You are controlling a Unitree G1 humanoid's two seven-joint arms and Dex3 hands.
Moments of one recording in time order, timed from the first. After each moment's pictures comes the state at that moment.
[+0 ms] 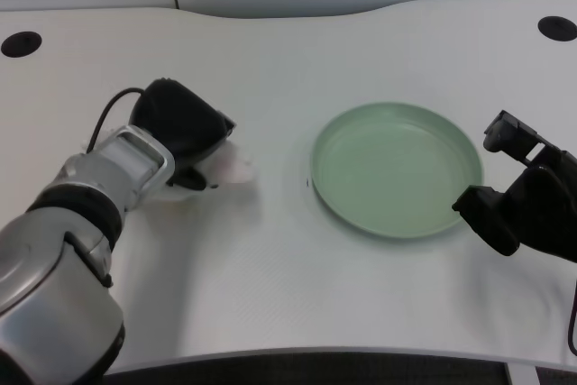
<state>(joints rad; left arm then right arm) -1.09 0.19 -0.85 1.41 1.08 -0.24 0.40 -0.69 -0.19 -0.42 1.21 0.42 -0.03 1.39</state>
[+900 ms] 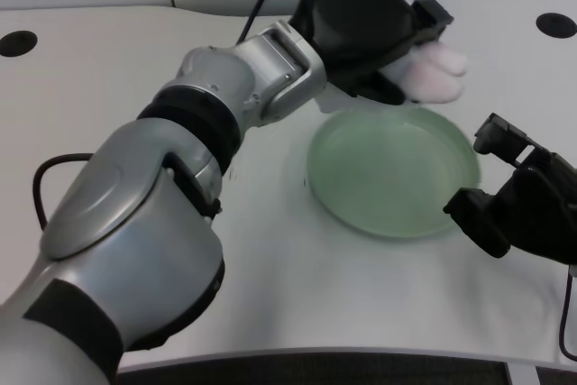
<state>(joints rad) -1.36 -0.05 -0.79 1.38 0.98 -0.49 0.54 -0.69 -0.17 -0.41 1.21 0.41 -0.02 1.39</state>
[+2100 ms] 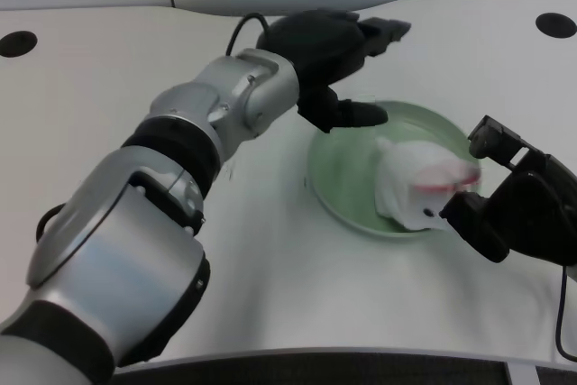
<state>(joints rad) -1.27 0.00 -0.54 1.37 0.71 -0.44 0.05 -0.69 -0.17 -0.40 1.20 0.41 -0.01 1.43</state>
